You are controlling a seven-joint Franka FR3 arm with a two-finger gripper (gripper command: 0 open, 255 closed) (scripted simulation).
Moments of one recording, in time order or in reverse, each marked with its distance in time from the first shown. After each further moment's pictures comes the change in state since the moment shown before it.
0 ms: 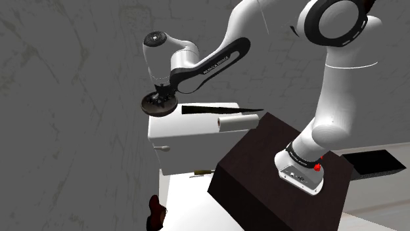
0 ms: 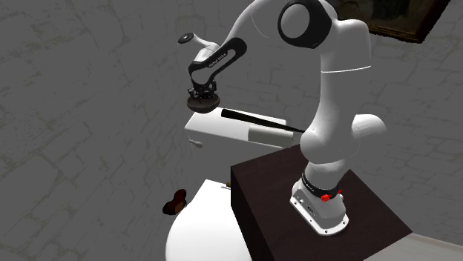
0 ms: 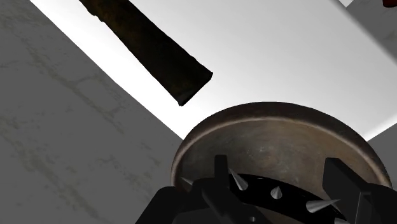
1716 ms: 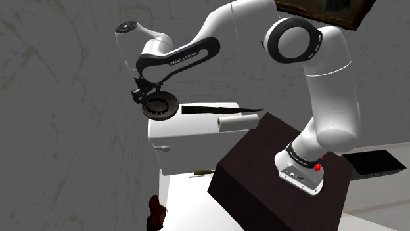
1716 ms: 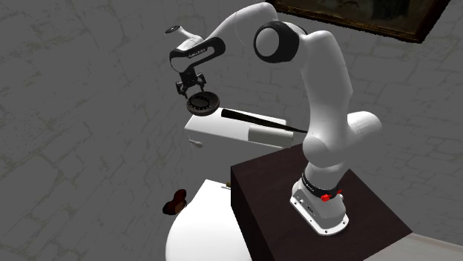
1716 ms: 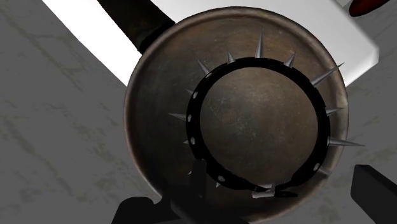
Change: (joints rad) arm 0.167 0.263 -0.095 0.470 0.123 -0.241 -0.199
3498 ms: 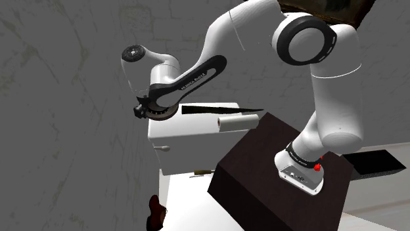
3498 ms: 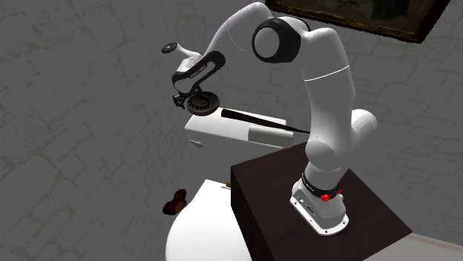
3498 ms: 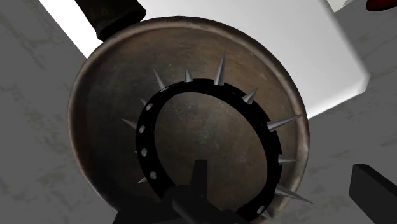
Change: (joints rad) arm 0.139 -0.095 -0.138 -0.245 -0.060 0.272 0.008
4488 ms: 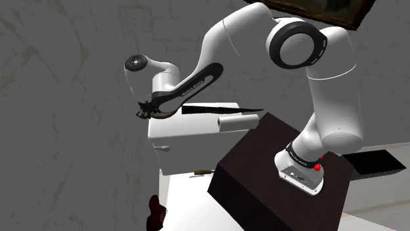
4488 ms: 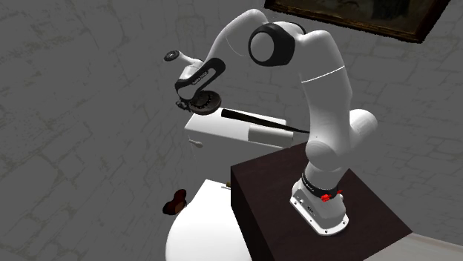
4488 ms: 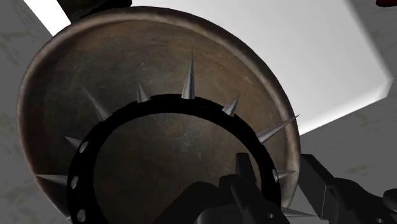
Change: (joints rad) arm 0.007 0.053 -0.021 0.003 -0.037 0.060 0.014
